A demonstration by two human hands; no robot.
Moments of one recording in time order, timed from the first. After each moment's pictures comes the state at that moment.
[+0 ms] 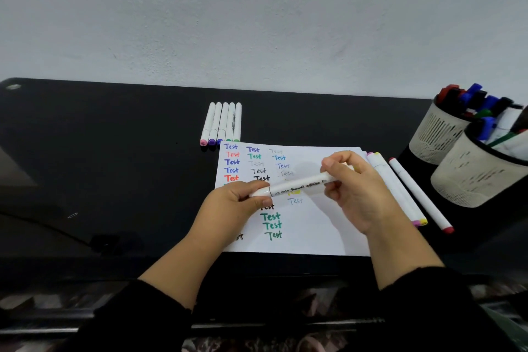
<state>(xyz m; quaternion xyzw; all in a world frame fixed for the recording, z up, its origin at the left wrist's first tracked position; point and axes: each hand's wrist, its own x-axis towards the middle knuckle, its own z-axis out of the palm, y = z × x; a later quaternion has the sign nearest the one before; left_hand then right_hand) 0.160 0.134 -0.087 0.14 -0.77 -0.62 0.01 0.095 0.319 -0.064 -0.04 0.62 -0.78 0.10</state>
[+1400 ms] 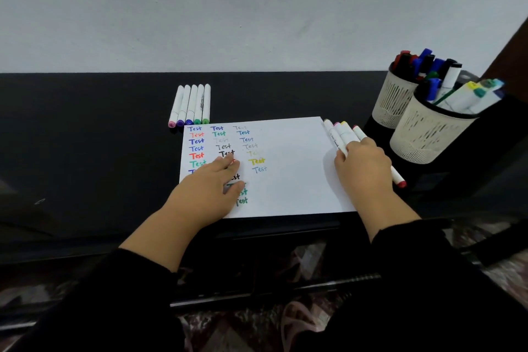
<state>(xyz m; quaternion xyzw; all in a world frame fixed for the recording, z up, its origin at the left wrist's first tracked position) 0.158 0.142 -0.099 -0.01 -0.98 -0.19 -0.03 0.083 0.385 -0.098 0.04 0.99 -0.05 -0.15</state>
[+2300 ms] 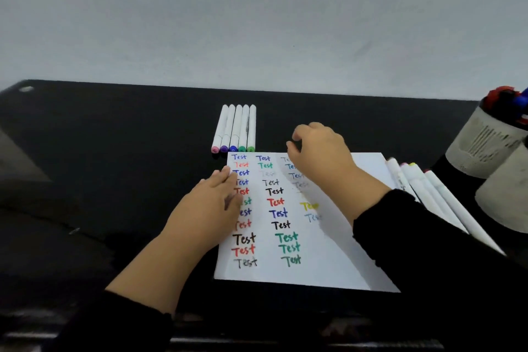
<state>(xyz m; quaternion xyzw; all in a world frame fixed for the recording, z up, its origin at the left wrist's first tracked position) 0.128 0.082 -0.092 0.09 -0.98 -0.16 -0.04 0.008 0.240 -0.066 -0.23 0.96 -0.11 -0.13</state>
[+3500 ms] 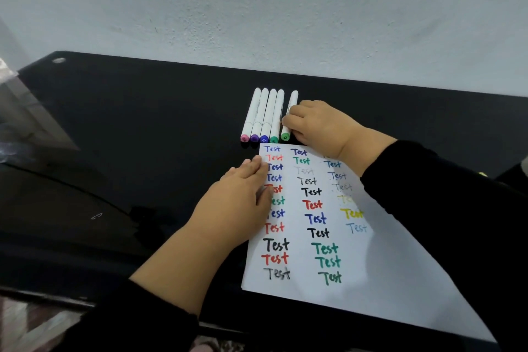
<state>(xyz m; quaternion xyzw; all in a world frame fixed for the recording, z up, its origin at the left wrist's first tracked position) 0.116 0.069 -0.107 0.07 -0.98 -0.18 -0.01 -0.079 0.186 -0.096 -0.61 0.76 0.00 -0.23</state>
